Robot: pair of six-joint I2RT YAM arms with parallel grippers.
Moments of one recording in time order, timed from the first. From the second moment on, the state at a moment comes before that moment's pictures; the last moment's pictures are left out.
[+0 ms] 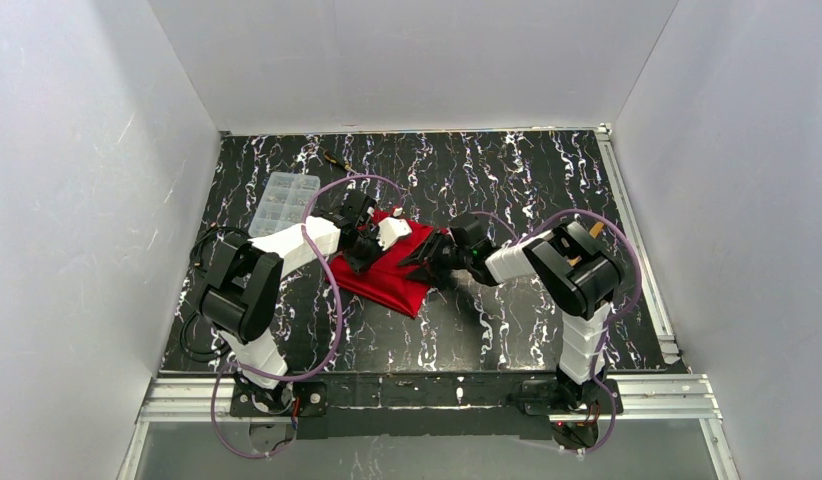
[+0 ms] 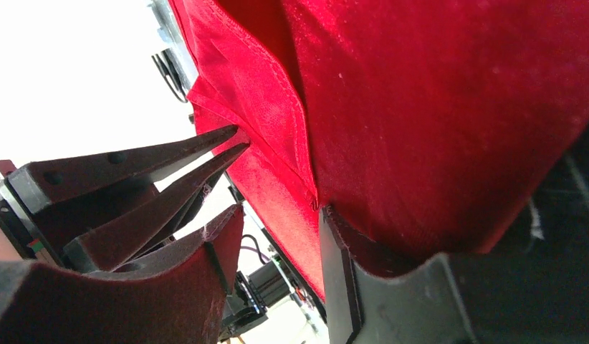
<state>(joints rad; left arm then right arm) -0.49 1.73 1.05 -0.53 0.18 0.58 0.66 1.93 0.82 0.46 -0.49 1.38</state>
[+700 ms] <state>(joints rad) -0.49 1.73 1.05 -0.53 0.18 0.60 0.68 2.02 0.84 0.65 -0.46 1.49</state>
